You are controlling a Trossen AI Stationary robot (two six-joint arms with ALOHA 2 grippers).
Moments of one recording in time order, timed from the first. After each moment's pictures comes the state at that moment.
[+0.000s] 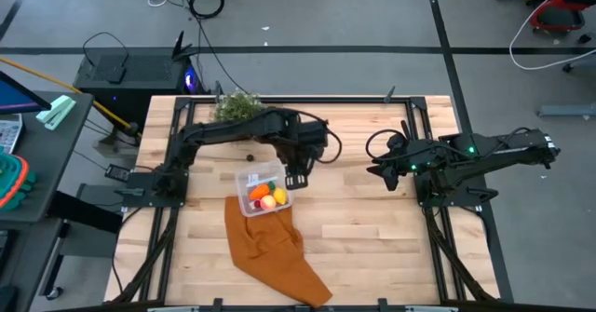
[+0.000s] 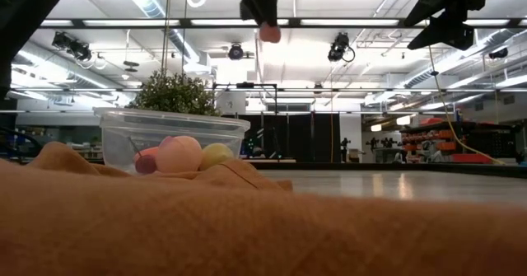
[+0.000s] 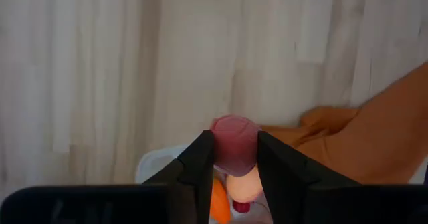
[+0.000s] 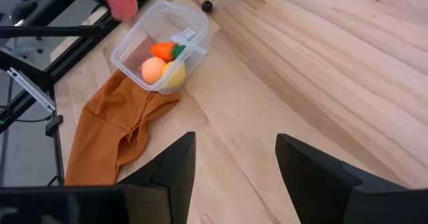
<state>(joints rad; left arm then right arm) 0.04 2.12 2.35 -1.48 0.04 -0.07 0.13 0.71 0.77 -0.71 0.24 0.77</state>
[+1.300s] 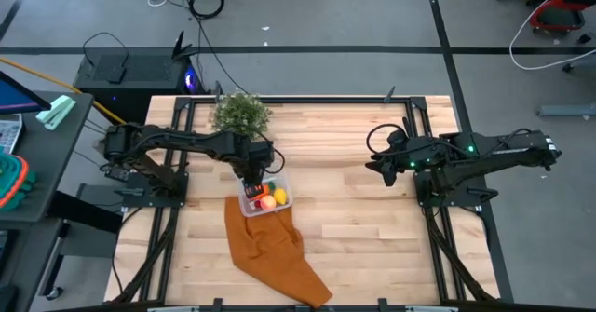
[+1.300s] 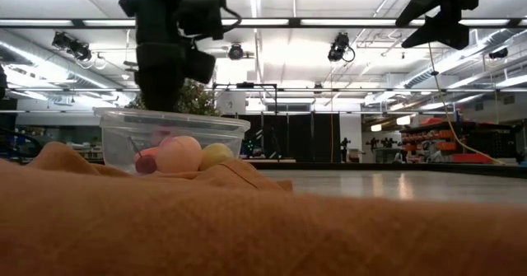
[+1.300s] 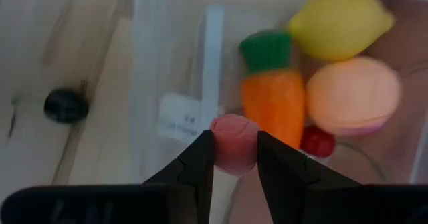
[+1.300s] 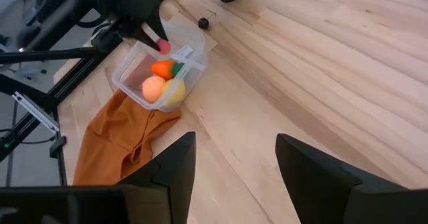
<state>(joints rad) 0.11 1.57 1.03 -0.80 0.06 -0.27 0.10 0.71 0.77 -0.67 0.25 0.79</state>
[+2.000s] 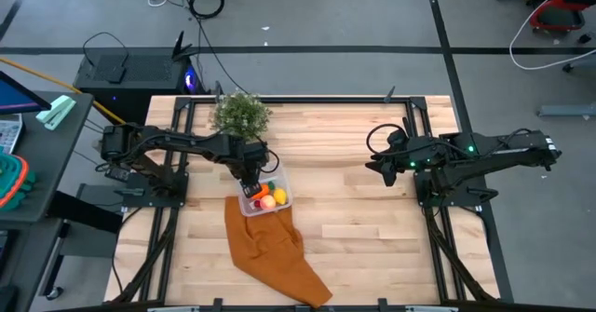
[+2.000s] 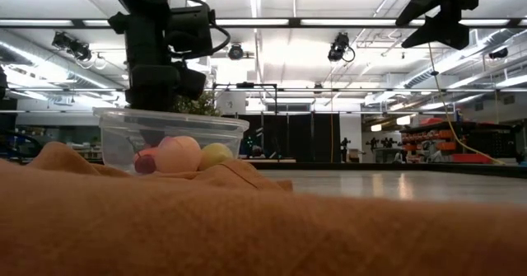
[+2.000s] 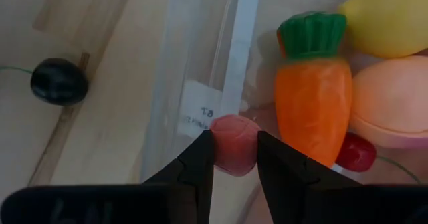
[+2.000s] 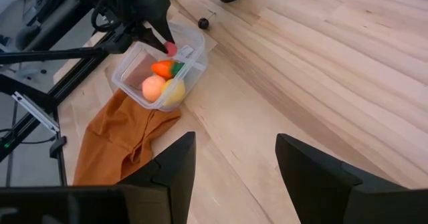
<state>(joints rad) 0.15 1.54 0.89 -0.67 0.06 -0.33 0.10 0.71 0.77 -0.67 0.26 0.79</state>
